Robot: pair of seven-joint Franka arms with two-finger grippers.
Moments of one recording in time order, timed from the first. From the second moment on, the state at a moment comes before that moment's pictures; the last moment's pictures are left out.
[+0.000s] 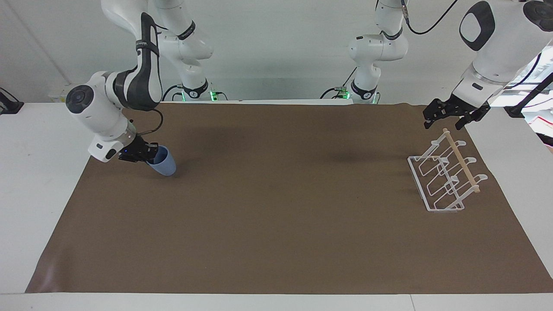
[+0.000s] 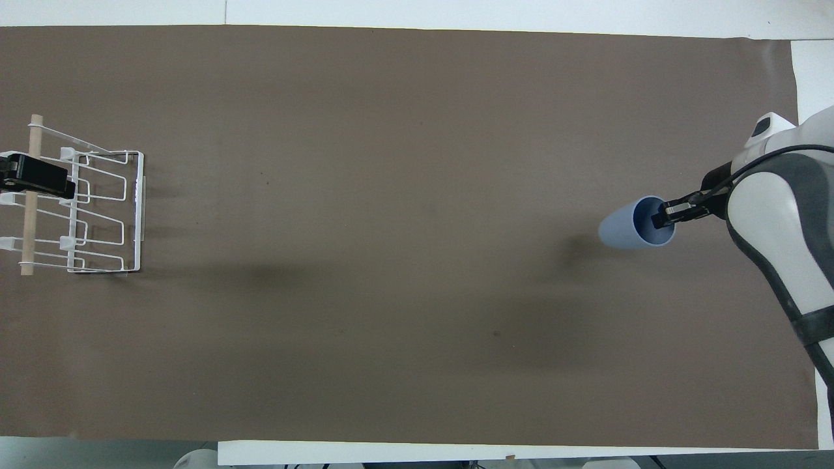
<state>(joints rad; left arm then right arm) -0.06 -0.04 0.02 -1.70 0.00 1.61 0.07 -0.11 0.05 0.04 -1.96 0.29 1.80 -0.38</state>
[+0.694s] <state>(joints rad) -0.29 -0.04 -0.01 -1.67 -0.14 1.61 -0.87 0.13 0.02 0.11 -1.96 1.09 1.80 -0.14</state>
